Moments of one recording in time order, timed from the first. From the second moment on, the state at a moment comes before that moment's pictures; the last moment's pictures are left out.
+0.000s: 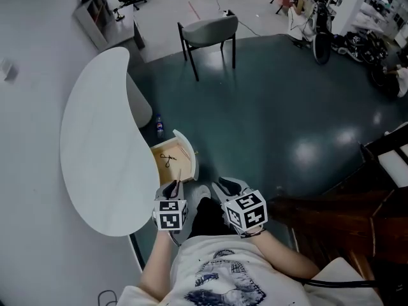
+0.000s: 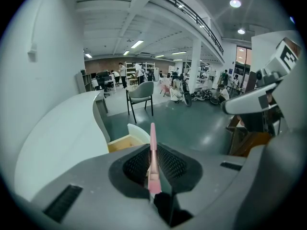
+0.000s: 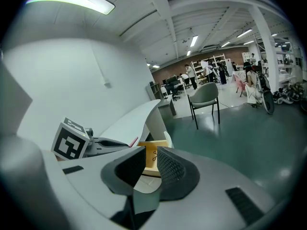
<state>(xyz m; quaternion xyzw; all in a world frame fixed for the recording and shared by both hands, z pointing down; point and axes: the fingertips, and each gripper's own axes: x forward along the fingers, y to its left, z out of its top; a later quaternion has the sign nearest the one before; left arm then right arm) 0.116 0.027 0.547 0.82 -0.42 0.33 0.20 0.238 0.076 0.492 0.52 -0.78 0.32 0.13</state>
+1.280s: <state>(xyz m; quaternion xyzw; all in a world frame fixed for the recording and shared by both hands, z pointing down) 0.129 -0.119 0.715 0.77 -0.44 0.34 0.31 0.245 -0.090 0.649 0.50 -0.75 0.39 0.17</state>
